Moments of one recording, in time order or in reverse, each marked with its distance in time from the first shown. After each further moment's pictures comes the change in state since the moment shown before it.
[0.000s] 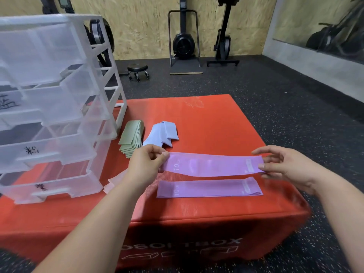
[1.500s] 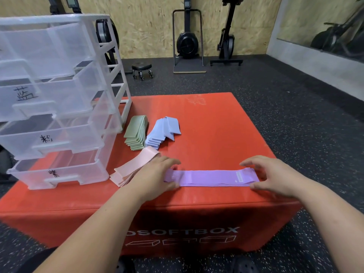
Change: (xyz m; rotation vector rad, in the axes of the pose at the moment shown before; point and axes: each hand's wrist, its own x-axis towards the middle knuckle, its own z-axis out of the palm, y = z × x) left_hand -0.040 -0.026 -0.009 0.768 -0.363 0.434; right_hand -0.010 0.034 0.013 -1.002 -0.059 -0.256
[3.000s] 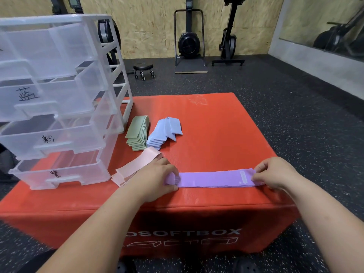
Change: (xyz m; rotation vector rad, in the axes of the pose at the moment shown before) left_hand -0.001 -0.003 -0.006 0.107 -0.063 0.044; right_hand 0.011 -0.032 0.003 0.220 0.140 0.581
